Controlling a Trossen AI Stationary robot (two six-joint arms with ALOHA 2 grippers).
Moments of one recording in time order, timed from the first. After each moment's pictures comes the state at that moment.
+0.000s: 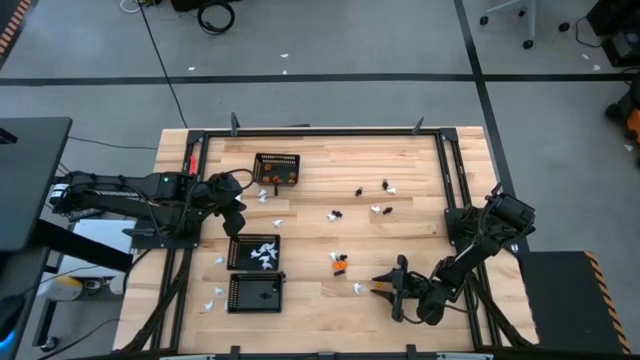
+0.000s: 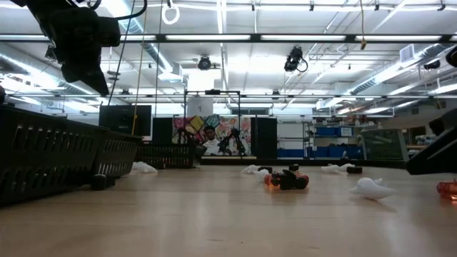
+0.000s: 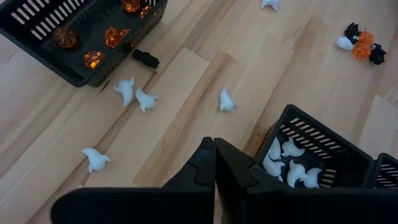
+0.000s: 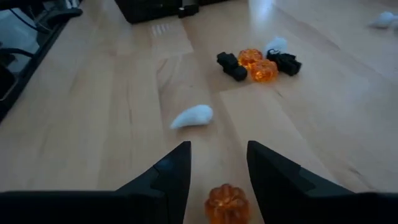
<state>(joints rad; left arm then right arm) -0.01 0.80 0.69 -0.83 -0.19 -0.54 0.92 1.87 0.53 0.55 0.93 0.84</state>
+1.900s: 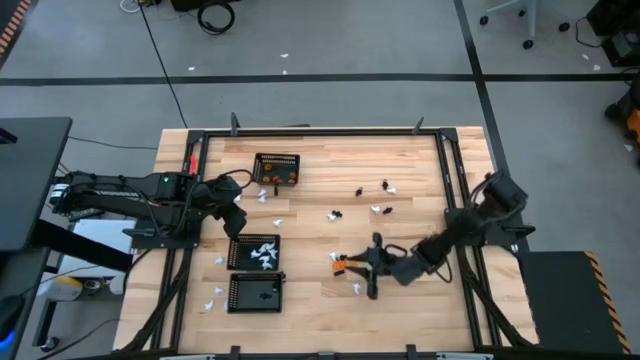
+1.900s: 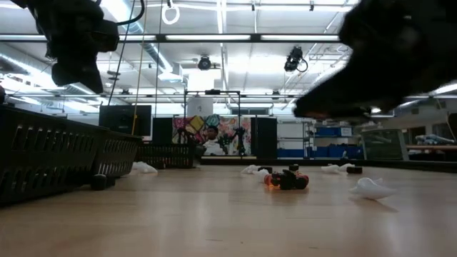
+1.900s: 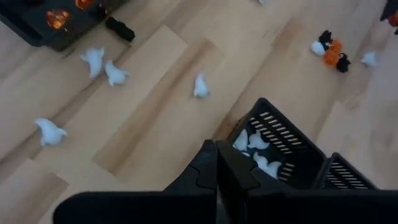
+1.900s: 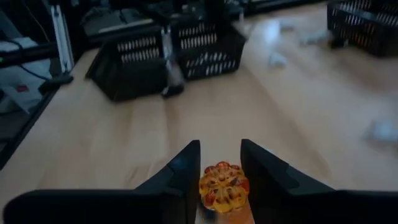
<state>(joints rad) -0.01 0.80 0.69 -0.83 -0.07 -0.71 0.56 1.77 0.53 0.84 0.66 0.41</state>
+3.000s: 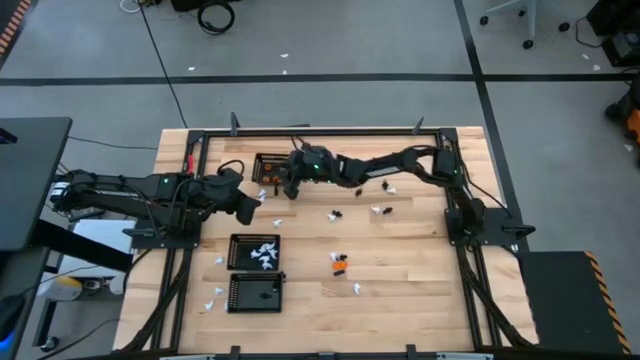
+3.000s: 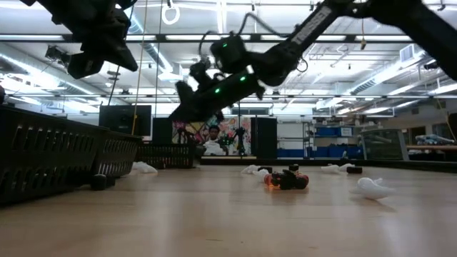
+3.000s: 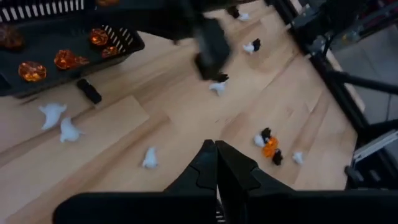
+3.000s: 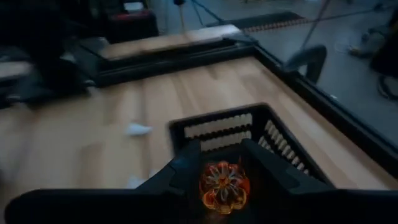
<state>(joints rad) -0.04 0.80 0.69 -0.56 -0.22 -0.96 -0.26 2.19 1.46 0.40 0.04 0.06</state>
